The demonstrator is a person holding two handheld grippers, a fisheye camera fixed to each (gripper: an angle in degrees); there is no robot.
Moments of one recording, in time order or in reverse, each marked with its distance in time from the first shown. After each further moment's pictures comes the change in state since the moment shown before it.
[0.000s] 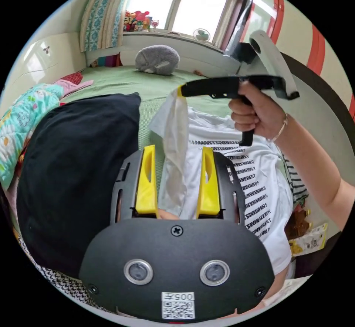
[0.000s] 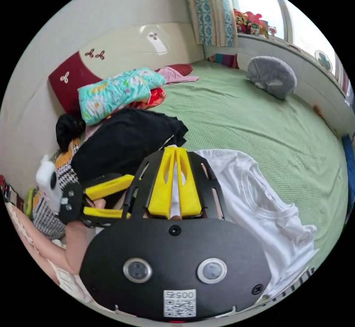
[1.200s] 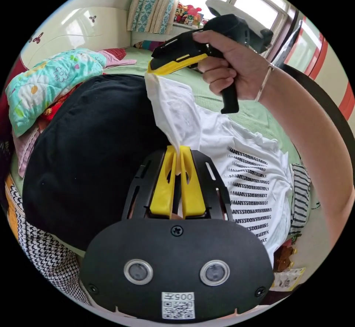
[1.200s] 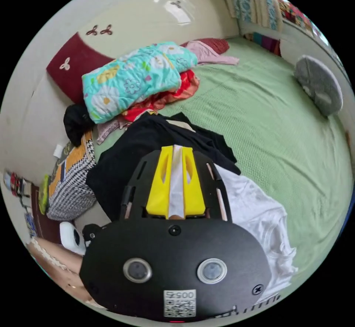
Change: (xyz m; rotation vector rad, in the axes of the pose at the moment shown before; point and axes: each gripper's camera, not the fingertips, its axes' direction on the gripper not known) left arm -0.093 0.030 -0.042 -0.004 -0.113 -0.333; right arm -0.060 -0.090 0.066 -0.222 -0.124 -0.205
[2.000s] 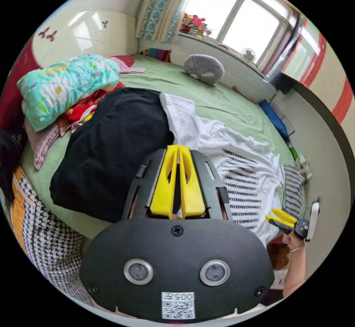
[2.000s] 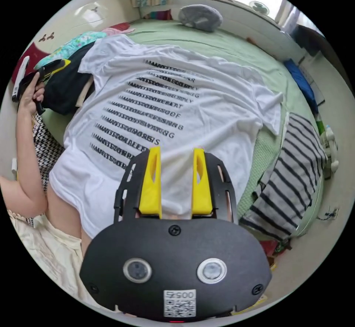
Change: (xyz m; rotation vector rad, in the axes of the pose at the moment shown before) left arm 0.059 0.027 -0.052 -0.010 -0.001 0.124; right arm -0.065 0.429 -0.058 -0.123 0.452 0.554
